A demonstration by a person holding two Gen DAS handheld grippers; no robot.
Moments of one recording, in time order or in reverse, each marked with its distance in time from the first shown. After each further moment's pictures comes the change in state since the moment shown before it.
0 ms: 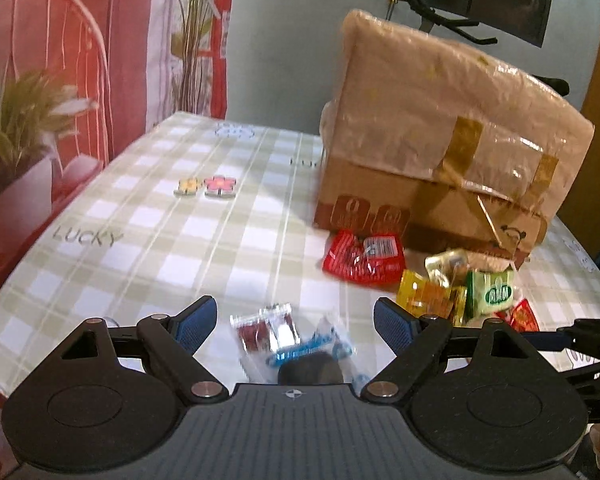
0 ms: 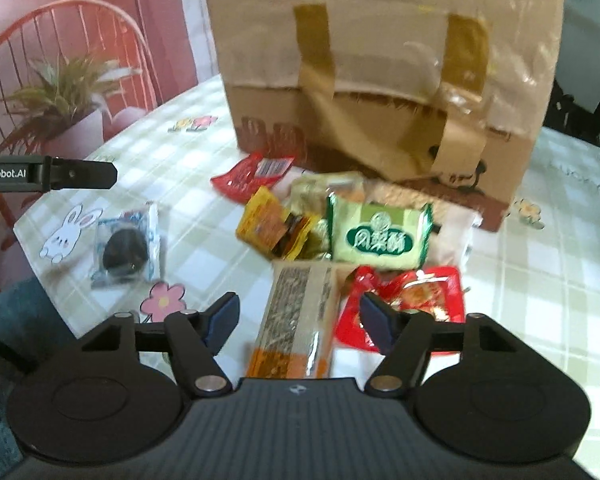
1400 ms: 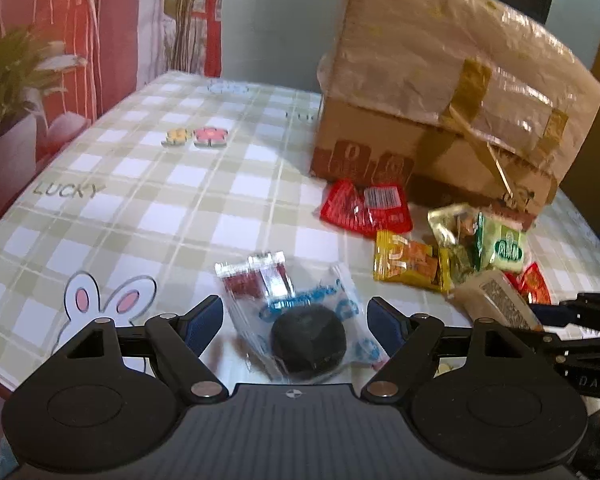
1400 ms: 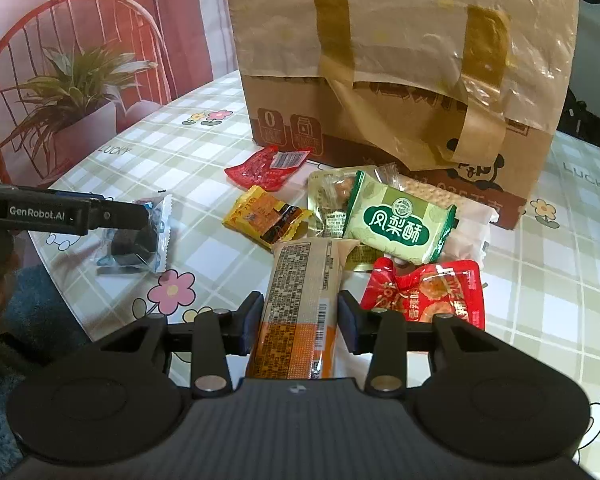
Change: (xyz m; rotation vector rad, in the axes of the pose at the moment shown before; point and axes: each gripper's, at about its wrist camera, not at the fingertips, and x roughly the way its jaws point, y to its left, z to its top) left arm 0.026 0.000 -0.019 -0.001 0.107 -0.025; right arm 0.002 0.004 -0.007 -0.023 -0.017 0.022
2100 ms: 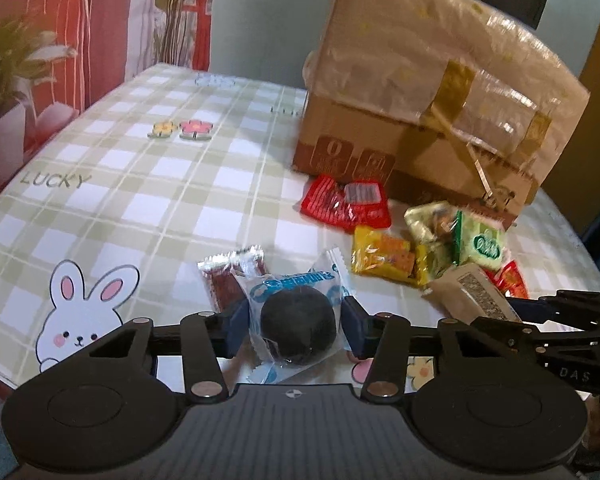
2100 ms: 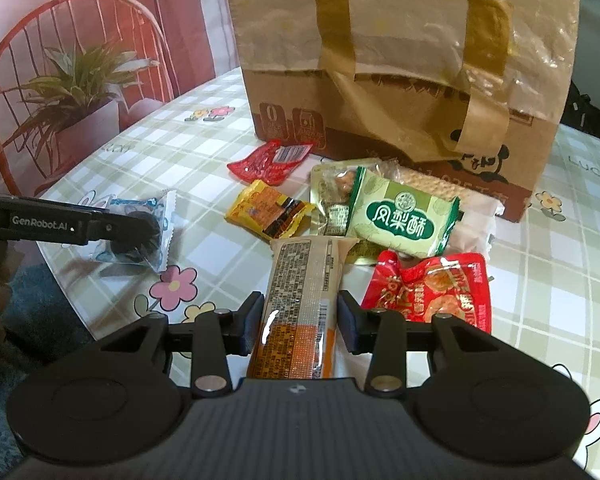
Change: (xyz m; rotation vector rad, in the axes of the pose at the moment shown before) left arm -0.011 0.003 -0.004 -0.024 -0.019 -0.061; right arm -0.002 -0.001 0.000 0.013 -0.015 0.011
